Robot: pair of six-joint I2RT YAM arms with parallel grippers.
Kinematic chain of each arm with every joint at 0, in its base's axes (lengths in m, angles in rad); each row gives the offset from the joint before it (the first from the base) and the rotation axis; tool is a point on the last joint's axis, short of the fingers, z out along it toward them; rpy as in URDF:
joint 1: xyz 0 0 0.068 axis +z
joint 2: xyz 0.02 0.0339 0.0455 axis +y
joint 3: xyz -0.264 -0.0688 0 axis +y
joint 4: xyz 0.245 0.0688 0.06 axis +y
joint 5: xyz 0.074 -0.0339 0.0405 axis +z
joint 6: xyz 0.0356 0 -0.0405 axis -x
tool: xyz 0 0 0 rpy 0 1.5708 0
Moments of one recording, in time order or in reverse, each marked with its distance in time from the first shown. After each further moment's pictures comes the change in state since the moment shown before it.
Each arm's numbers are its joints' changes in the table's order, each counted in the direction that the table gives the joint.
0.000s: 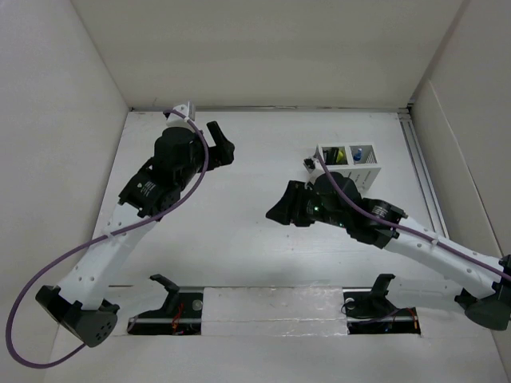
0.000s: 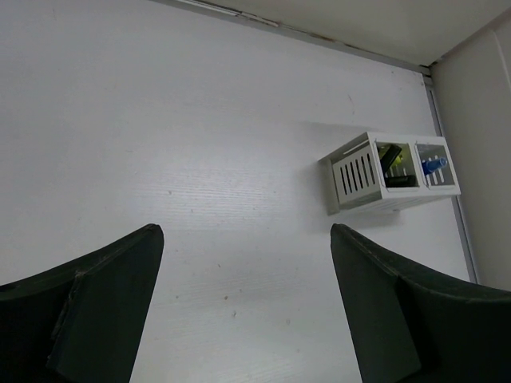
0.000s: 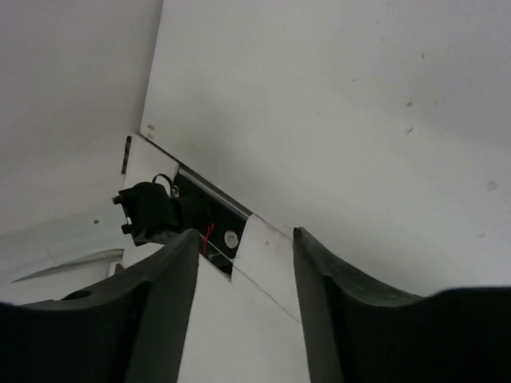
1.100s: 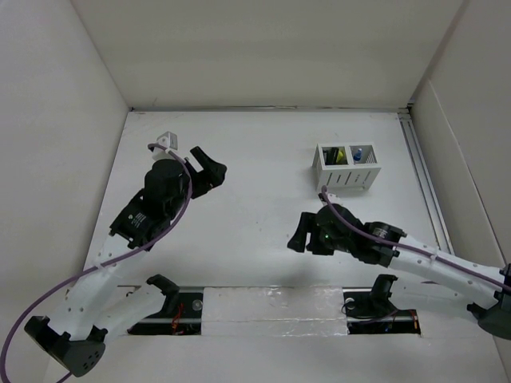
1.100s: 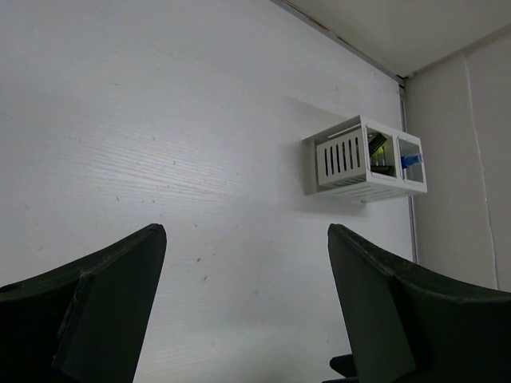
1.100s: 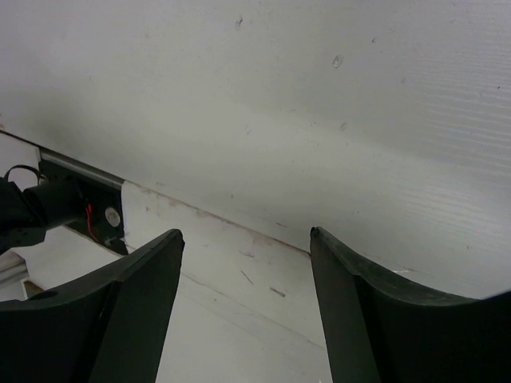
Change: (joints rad) left arm 0.000 -0.237 0.293 -0.036 -0.001 0.238; right arm 0.054 -0.150 0.319 0.152 -0.108 -0.111
